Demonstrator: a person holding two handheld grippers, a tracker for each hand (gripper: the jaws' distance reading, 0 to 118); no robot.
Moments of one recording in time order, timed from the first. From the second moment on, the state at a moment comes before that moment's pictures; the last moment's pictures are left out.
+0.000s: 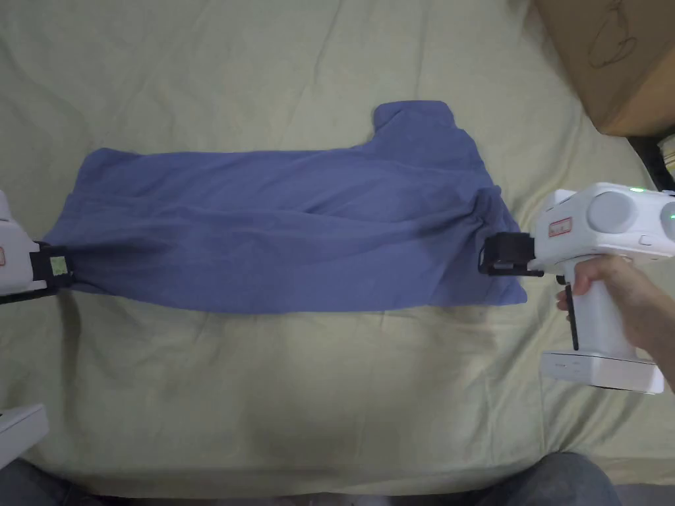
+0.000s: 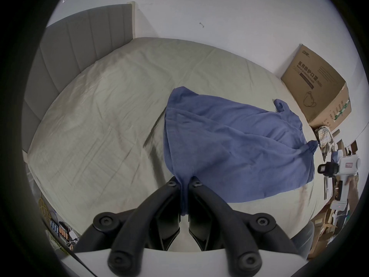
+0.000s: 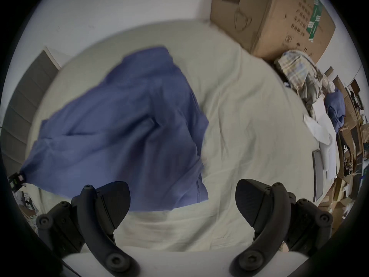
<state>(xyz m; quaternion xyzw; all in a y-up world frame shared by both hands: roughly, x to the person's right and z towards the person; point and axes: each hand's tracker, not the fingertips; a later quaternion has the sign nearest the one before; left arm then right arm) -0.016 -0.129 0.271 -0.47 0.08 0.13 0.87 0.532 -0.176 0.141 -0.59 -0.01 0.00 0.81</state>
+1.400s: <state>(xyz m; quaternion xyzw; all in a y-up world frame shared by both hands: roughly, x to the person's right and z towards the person) 0.015 -0.067 0.374 -0.25 0.12 0.07 0.96 0.528 -0.042 0.319 -0.24 0.03 0.02 0.97</state>
